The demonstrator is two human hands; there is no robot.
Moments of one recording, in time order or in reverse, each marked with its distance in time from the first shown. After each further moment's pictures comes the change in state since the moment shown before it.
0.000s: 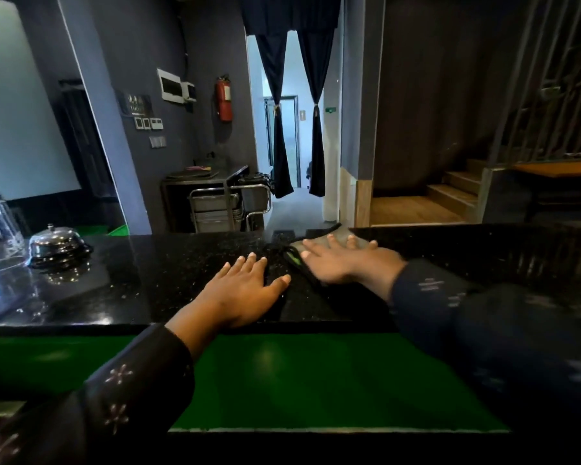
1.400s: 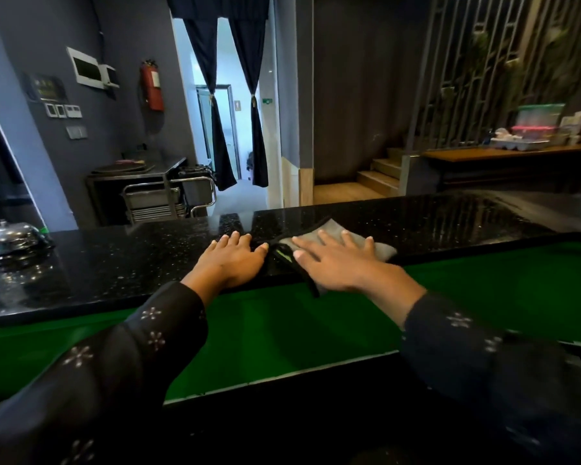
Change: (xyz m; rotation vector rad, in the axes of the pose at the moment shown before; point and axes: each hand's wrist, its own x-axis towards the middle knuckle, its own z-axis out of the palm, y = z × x) left_hand -0.004 -0.013 -0.002 -0.049 0.036 0.090; right_hand -0.111 -0.009 0.037 0.039 0.178 0.108
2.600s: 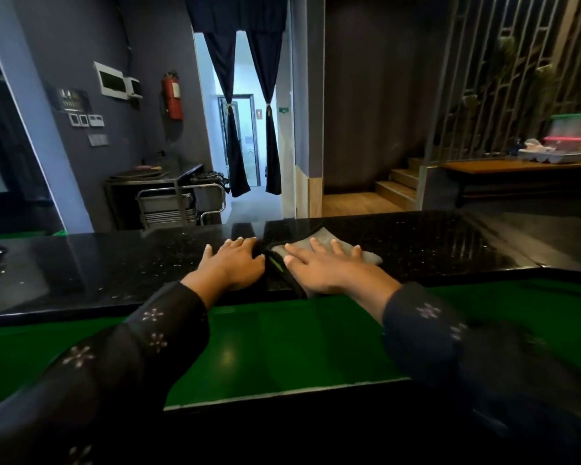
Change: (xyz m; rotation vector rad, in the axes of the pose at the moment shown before) left_hand 0.029 0.131 0.014 0.005 0.064 -0.025; right_hand 0.024 0.115 -0.025 0.054 -0.111 -0.063
